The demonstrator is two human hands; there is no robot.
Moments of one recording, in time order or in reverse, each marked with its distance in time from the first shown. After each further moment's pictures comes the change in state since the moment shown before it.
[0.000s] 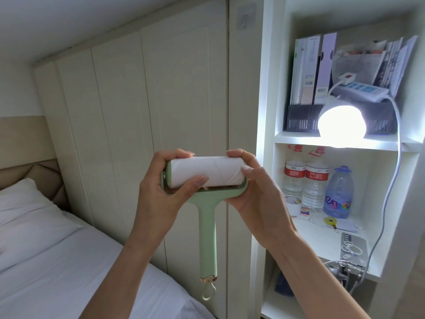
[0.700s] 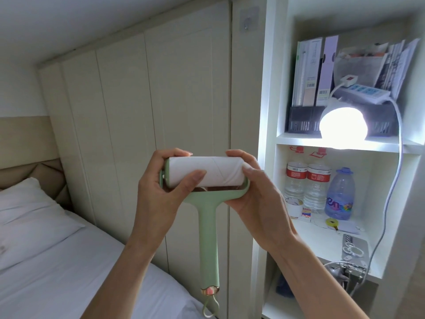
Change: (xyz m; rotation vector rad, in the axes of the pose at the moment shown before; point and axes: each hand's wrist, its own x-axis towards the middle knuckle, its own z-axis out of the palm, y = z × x) left_hand -0.001 0.007 -0.002 -0.043 0.064 -0.053; right_hand -0.006 -0.001 0.007 0.003 -0.035 0.008
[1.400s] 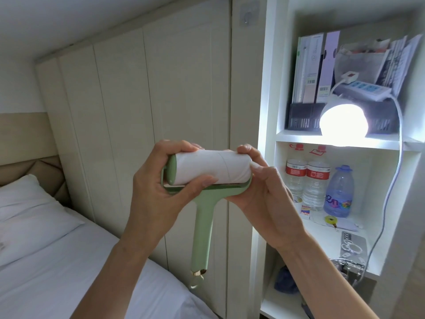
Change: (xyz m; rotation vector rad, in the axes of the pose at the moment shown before) left_hand -0.003 0.017 -0.001 0.209 -0.102 0.316; right_hand -0.002 -0.007 -0.004 0.148 -0.133 0.001
